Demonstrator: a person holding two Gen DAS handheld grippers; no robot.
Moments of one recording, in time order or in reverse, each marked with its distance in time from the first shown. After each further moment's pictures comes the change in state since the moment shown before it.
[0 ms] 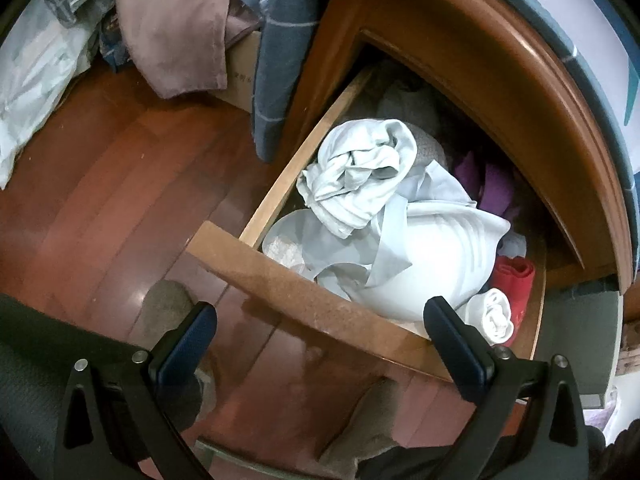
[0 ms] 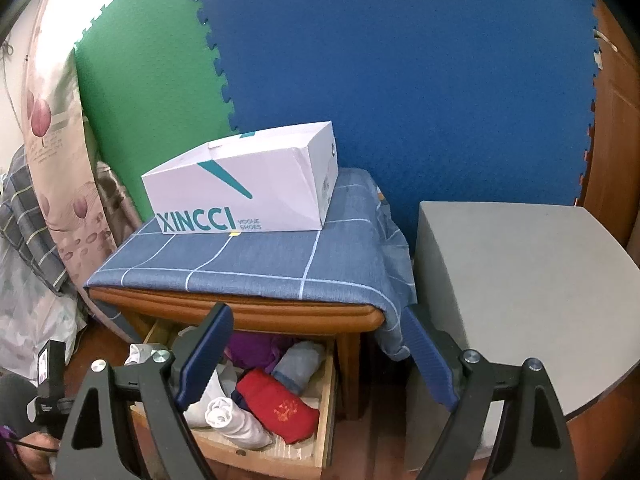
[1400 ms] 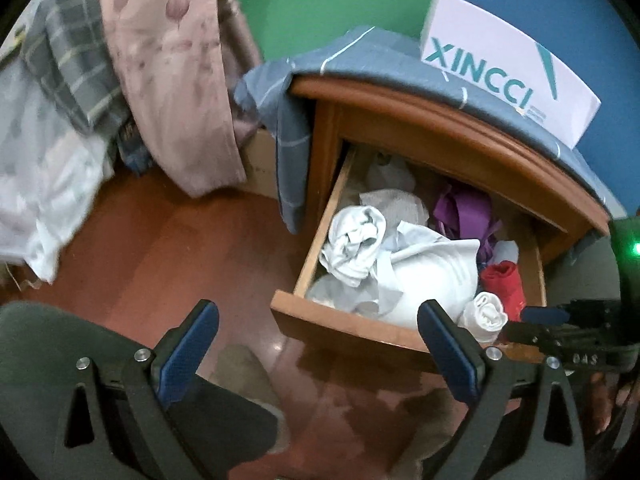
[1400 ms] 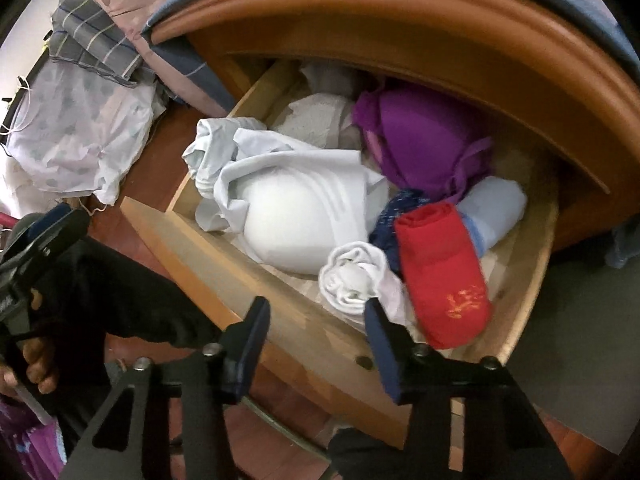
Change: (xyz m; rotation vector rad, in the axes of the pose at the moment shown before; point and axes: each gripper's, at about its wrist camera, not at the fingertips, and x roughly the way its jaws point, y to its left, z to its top) left arm -0.103 -0.014 -0.021 0.270 -0.277 0.152; right arm 0.131 0.134 -0.108 -0.291 0.819 0.368
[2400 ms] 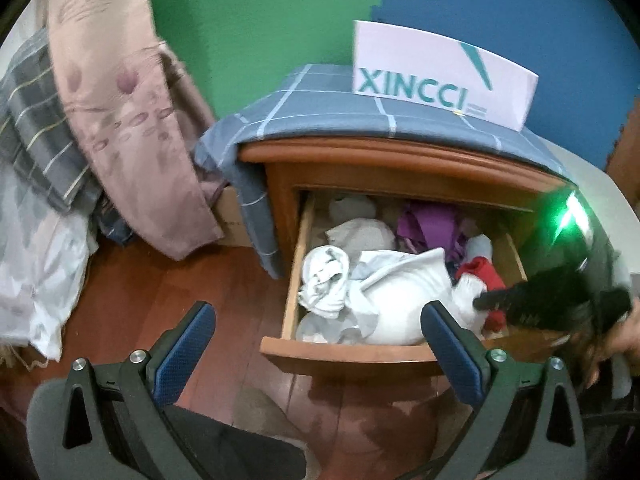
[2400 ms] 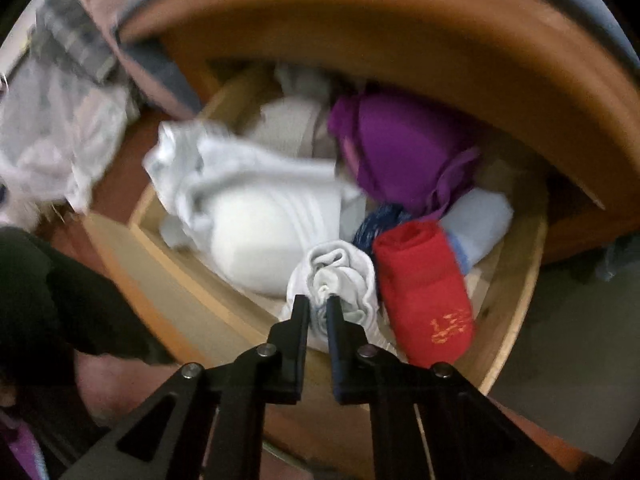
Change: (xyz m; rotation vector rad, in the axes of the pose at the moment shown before) left arm -0.029 -0.018 0.012 0.213 -0.112 -0.093; right arm 0.007 -0.004 0.007 0.025 -0.065 -0.090
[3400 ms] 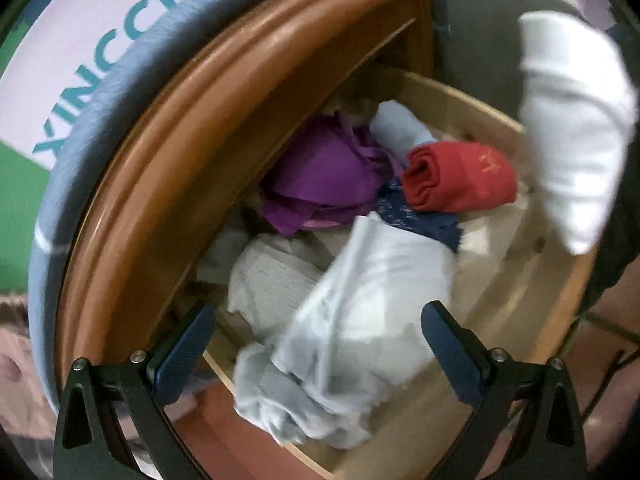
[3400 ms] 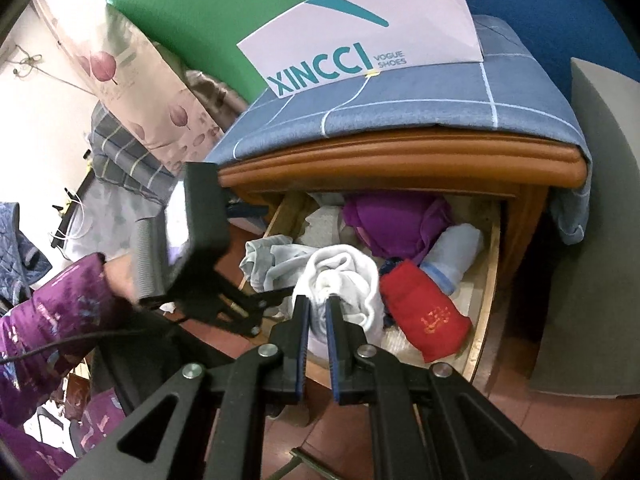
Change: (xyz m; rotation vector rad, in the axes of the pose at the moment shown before) left arm 0.148 -0.116 0.036 0.963 0.231 -0.162; right arm -0.118 -0.056 -0.047 0.198 -0.344 0.288
